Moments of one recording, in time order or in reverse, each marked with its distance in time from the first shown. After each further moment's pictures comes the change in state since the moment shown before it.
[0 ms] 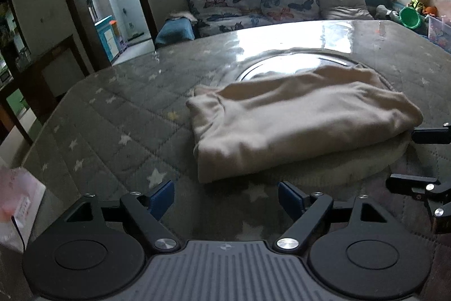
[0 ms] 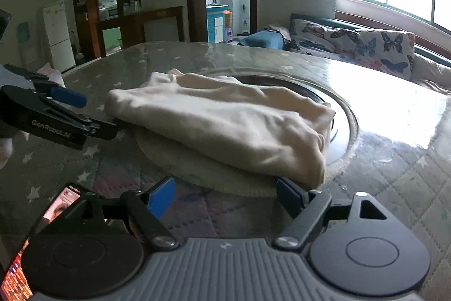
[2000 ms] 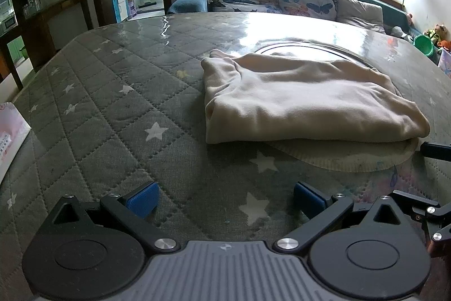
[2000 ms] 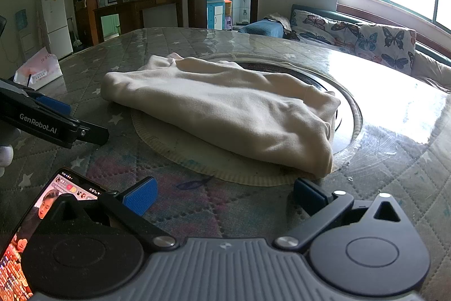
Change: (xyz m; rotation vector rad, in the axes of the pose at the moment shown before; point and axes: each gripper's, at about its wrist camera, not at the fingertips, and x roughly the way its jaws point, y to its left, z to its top) left arm 0.013 0.017 -0.027 -0.195 0.061 -0.056; right arm 0.007 0.003 -0.004 -0.029 0.051 -0.013
